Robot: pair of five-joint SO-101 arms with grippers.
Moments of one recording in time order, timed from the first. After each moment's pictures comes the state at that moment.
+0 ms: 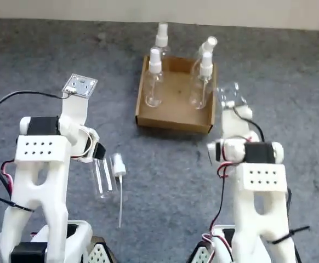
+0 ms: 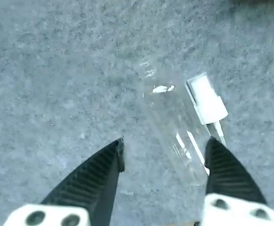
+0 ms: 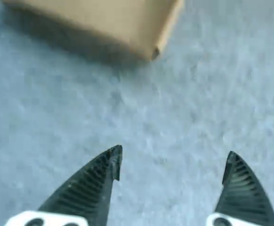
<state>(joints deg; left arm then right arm) -7.6 -29.3 32.0 82.9 -9.5 -2.3 -42.5 41.2 73.6 18.5</state>
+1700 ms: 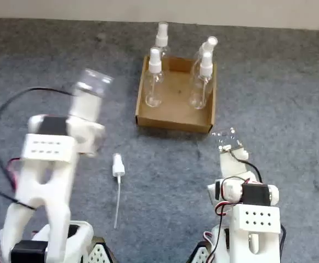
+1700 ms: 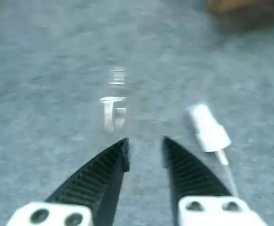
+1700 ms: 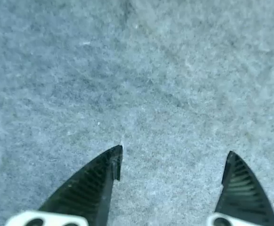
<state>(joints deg) -7.4 -28.6 31.8 75.4 -13.0 0.3 -65.5 67.4 76.5 22.0</state>
